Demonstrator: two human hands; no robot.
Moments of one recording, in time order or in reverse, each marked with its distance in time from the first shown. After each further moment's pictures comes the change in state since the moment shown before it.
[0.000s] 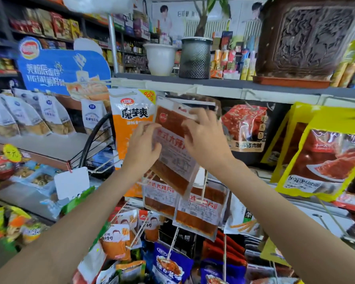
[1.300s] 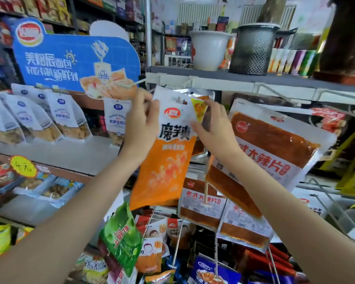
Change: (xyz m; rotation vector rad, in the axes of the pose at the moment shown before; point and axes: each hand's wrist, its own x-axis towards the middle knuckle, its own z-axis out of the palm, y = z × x) left_hand 0.076 -0.138 -0.086 -0.544 0.277 0.004; right_hand 0.118 -0.101 0.115 0.509 0.019 0.333
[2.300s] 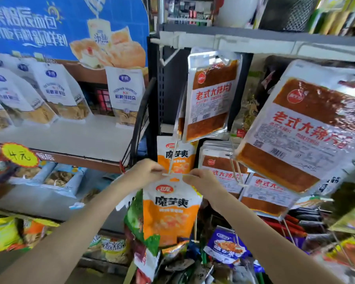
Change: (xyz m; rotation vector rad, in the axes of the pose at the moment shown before) left_hand -0.081 -0.166 -0.059 0.199 -1.088 -0.434; right_hand -0.095 0.028 0.146 0.220 -0.509 0.749
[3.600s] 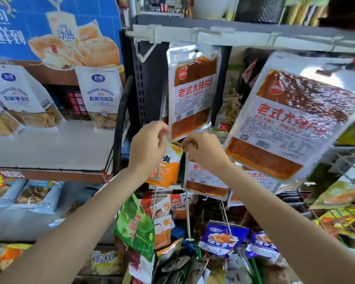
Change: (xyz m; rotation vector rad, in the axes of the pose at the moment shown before) left_hand 0.037 0.056 0.000 0.100 0.735 0.382; right_hand 0.009 -0.043 -0.045 -0.452 0.376 -0.351
